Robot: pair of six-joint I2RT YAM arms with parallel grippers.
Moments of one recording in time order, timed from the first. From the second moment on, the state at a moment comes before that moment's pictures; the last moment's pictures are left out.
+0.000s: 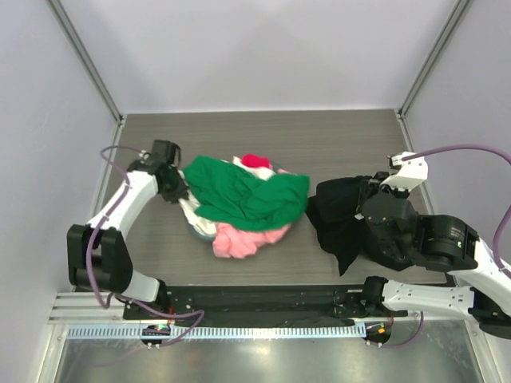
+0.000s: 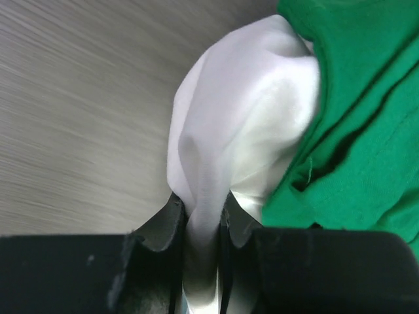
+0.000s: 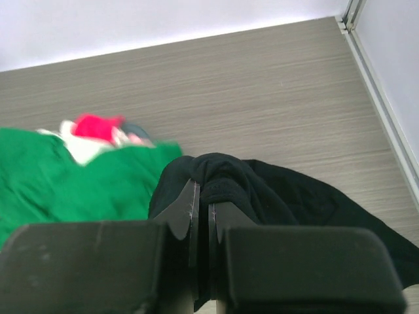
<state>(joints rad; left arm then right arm) -0.19 1.44 1.10 -0.78 -0.08 -0.66 1.15 0.82 1.32 -1.07 1.14 0.68</state>
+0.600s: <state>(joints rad) 0.37 1.97 1.54 -0.62 -0.08 -0.96 1.15 0.88 1.13 -1.10 0.98 0.82</state>
